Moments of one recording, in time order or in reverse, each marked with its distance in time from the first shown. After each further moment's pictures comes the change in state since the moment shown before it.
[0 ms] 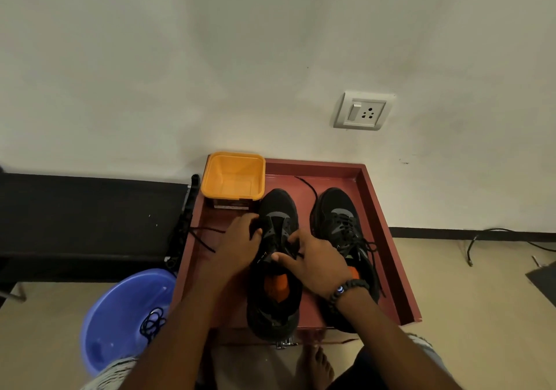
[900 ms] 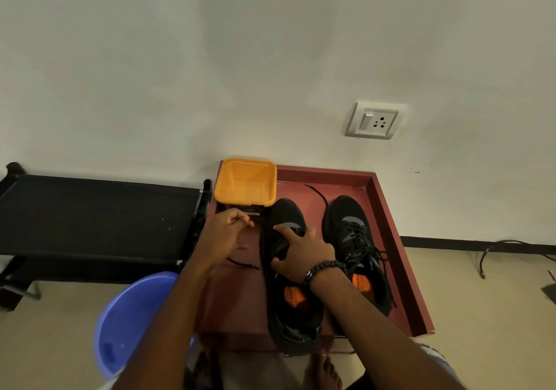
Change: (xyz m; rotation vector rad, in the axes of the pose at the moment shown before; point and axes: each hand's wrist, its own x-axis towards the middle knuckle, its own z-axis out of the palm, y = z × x) left_hand -0.021 0.024 -0.061 -0.412 0.076 -0.104; right_hand 0.029 -0.042 0.007 -0.380 -0.189 0.111
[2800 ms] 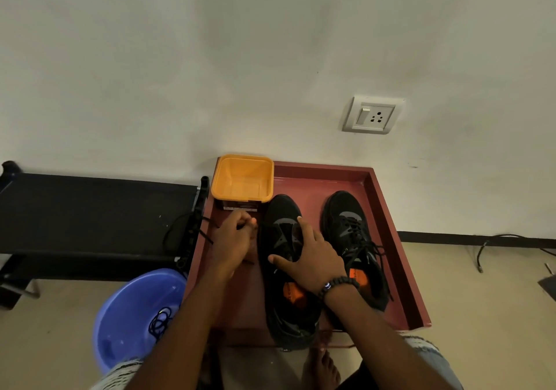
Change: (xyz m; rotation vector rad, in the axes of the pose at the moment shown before) left_hand 0.007 -0.029 0.037 -0.025 0.136 -0.024; right_hand -0.010 0.028 0.027 0.329 0.188 -0.001
